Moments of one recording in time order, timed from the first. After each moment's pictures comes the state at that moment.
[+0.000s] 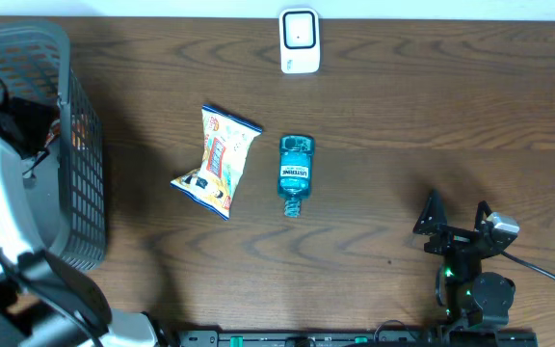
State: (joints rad) left arm 0.54 1.66 1.44 -0.86 -0.01 -0.78; right arm -0.05 0.01 0.01 -0.07 0.04 0.35
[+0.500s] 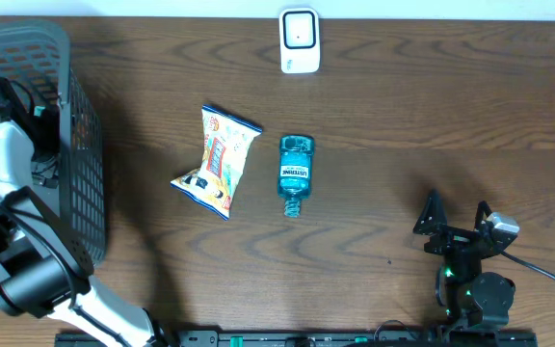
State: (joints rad) left arm 0.53 1.91 1.44 -0.77 0.07 -0.78; right arm -0.05 0.01 0.01 -0.07 0.04 0.35
